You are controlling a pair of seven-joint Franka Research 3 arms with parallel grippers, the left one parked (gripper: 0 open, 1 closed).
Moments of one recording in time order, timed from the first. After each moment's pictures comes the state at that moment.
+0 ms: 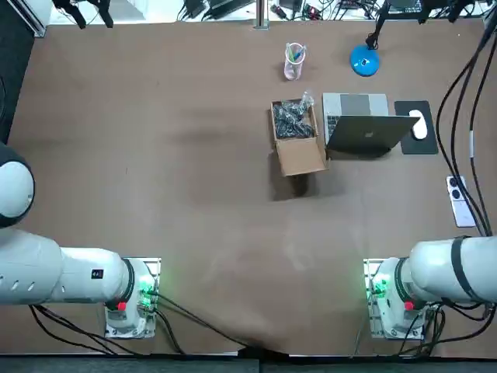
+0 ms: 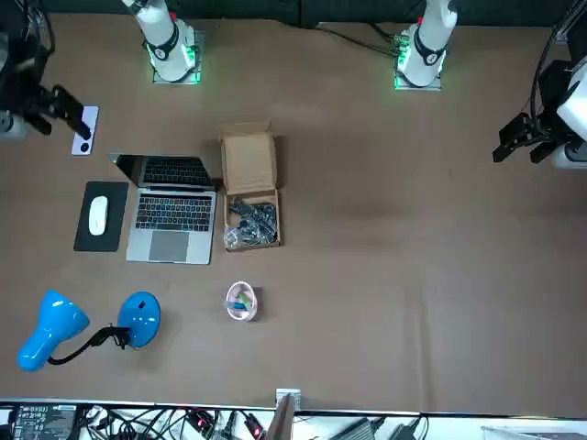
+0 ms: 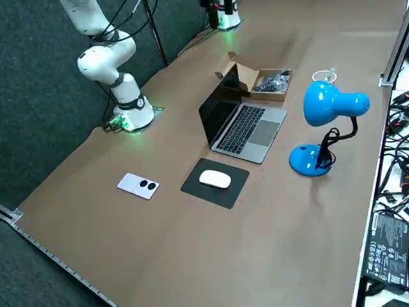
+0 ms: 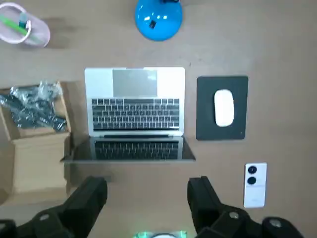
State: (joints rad) arm -0.14 -0.05 0.18 -1.59 -0.02 1.50 0.07
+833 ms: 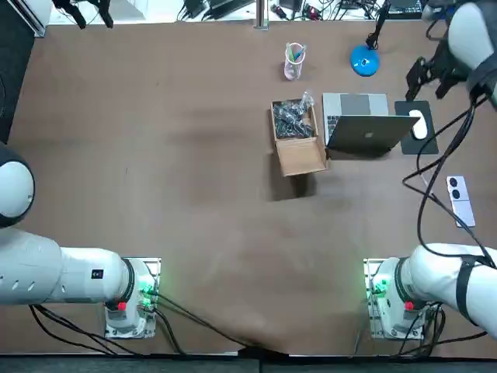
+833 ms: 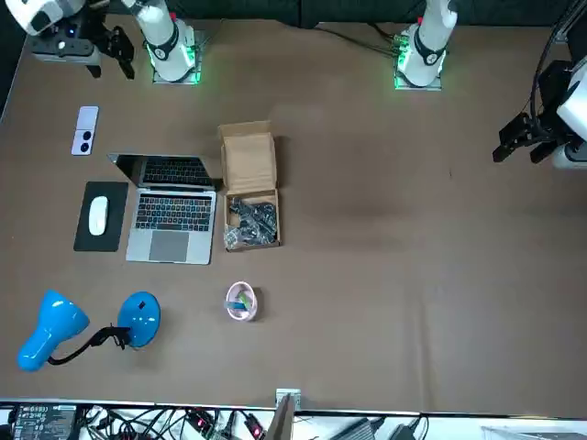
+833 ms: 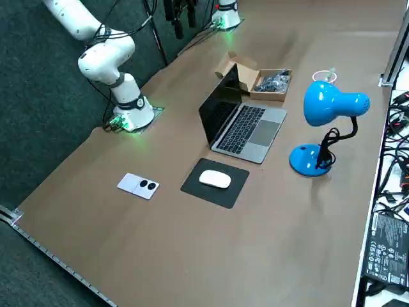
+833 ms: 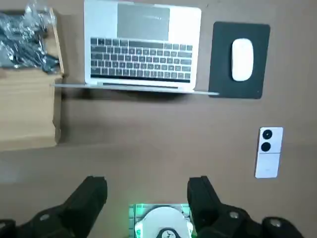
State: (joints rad) arm -0.06 -0.57 0.20 -2.21 0.04 1.61 0.08
